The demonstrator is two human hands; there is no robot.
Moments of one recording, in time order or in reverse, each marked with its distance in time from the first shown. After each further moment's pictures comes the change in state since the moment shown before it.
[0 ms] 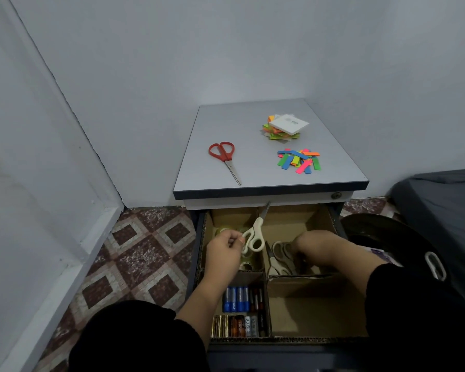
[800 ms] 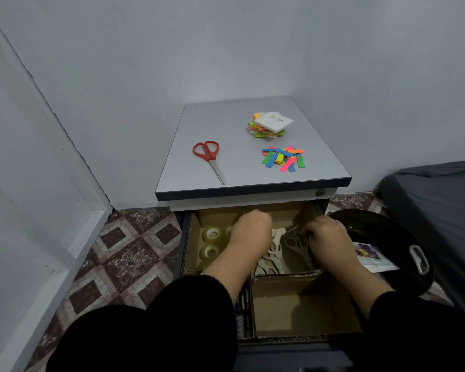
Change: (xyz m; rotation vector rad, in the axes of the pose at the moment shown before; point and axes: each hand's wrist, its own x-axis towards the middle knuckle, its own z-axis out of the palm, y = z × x) left_hand 0.013 0.084 0.058 1.089 -0.323 0.355; right_hand -0.023 0.027 0.042 0.262 0.880 0.317
